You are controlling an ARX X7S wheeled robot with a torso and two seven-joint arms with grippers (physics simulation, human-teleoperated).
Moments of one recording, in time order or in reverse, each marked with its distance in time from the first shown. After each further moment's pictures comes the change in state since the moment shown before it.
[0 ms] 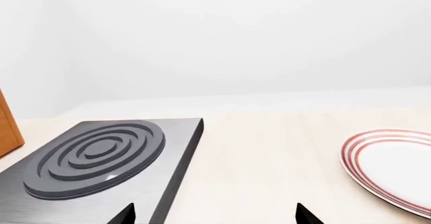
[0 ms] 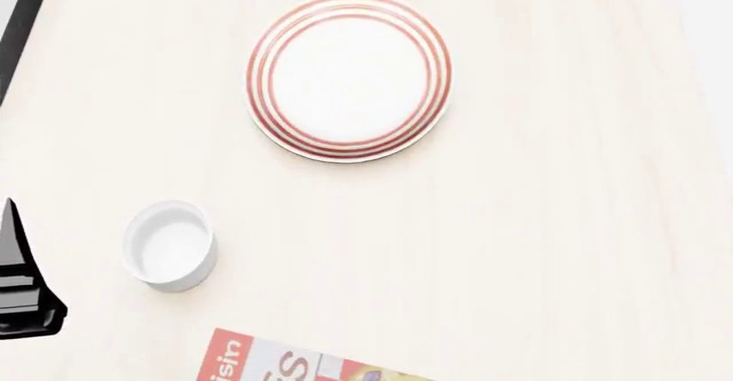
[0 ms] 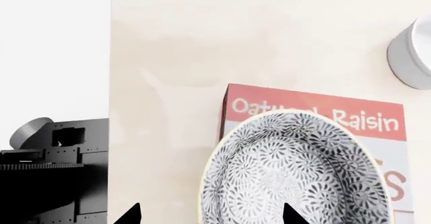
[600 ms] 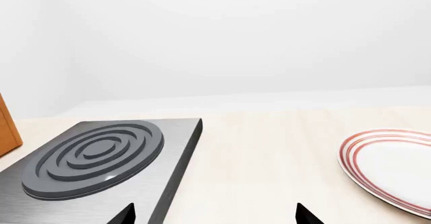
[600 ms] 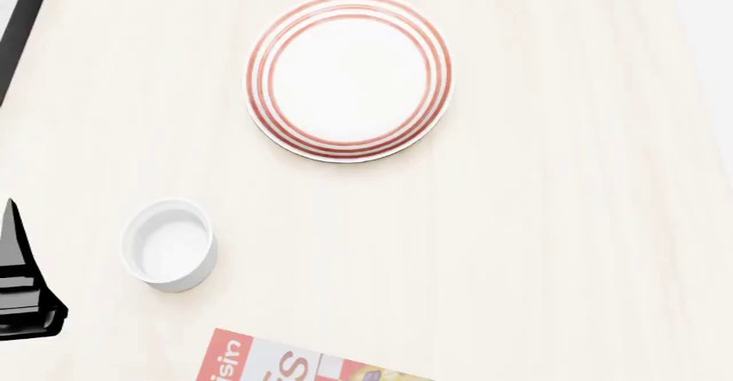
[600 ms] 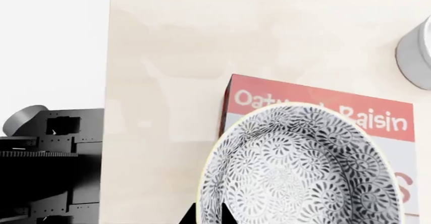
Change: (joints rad) left arm 0.002 -0.007 0.005 0.003 -0.007 0.002 -0.004; right arm -0.021 0.000 -0.003 -0.007 -0.101 0.046 -0.082
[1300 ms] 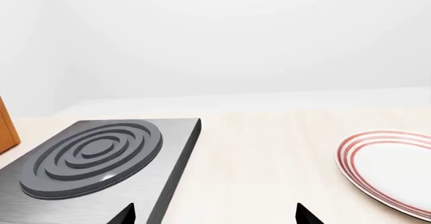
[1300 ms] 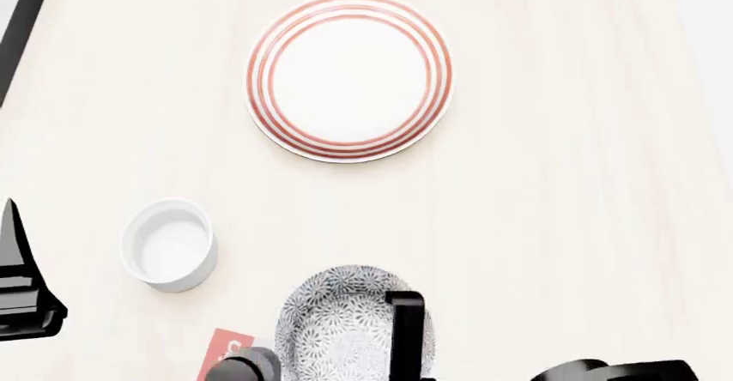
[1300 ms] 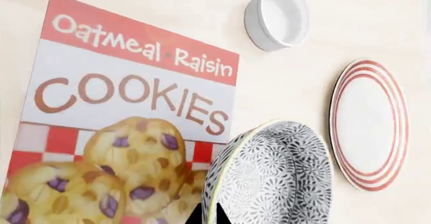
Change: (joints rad) left arm 0.001 -0.007 0.000 0.010 -0.019 -0.006 -0.006; right arm 0.287 0.034 -0.087 0.033 -0.044 0.127 0.113
